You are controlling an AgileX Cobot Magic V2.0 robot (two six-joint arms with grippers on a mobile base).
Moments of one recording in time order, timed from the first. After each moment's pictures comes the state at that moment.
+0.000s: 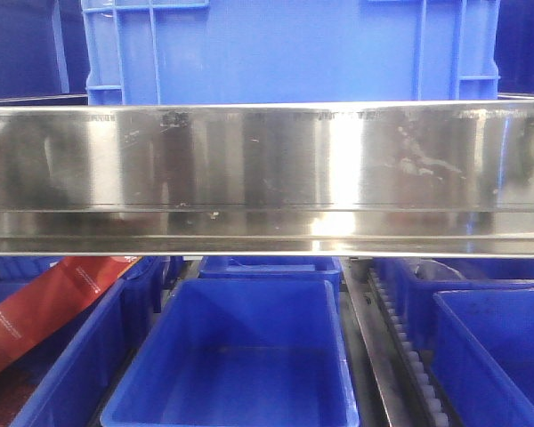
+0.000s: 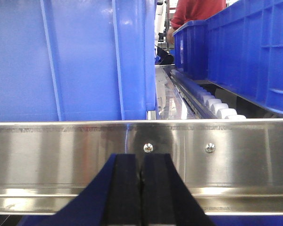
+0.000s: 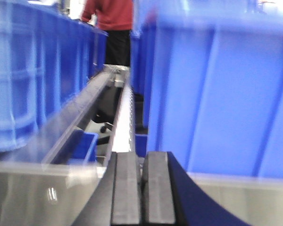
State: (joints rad) left arm -0.09 0.01 0.00 -0.06 0.07 0.13; right arm -0.04 0.07 -0.15 0.12 0.19 -0.16
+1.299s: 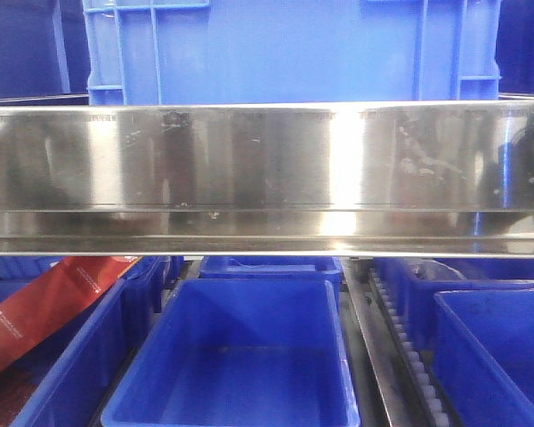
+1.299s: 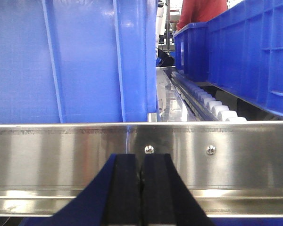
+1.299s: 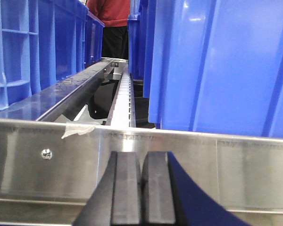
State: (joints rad) left arm -0.09 0.01 0.00 -0.06 0.06 0.13; right arm -0.04 0.00 0.00 0.12 0.11 -0.16
